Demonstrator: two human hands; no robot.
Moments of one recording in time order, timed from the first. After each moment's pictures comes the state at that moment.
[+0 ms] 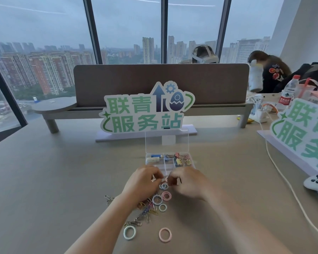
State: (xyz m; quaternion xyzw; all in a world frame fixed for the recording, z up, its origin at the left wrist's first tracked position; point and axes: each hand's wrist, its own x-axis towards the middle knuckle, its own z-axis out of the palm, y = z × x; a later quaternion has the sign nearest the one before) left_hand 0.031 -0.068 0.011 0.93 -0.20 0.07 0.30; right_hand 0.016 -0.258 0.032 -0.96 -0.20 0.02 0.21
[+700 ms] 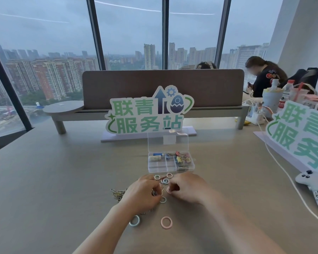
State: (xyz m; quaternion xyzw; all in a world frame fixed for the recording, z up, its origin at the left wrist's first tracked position) left_hand -0.014 -0.053 0.003 0.94 -0.24 0.04 0.23; right_hand -0.017 -0.246 0.028 -0.97 -0.20 0.02 0.12
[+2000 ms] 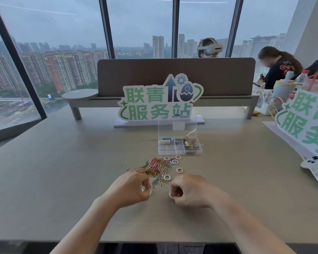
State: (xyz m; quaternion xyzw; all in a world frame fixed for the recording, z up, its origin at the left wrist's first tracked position) left_hand -0.080 0.007 0.015 0.96 -0.23 0.04 0.17; right_hand -0.091 -0.221 0.027 -0.96 -0.25 0.07 0.13
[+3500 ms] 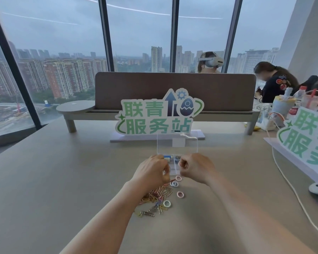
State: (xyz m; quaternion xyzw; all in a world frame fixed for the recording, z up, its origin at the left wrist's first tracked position) left_hand 0.011 -0.057 0.058 0.94 -0.25 0.13 0.17; right_hand 0.024 -0.245 0.061 -0.98 -0.11 -0.07 0.14
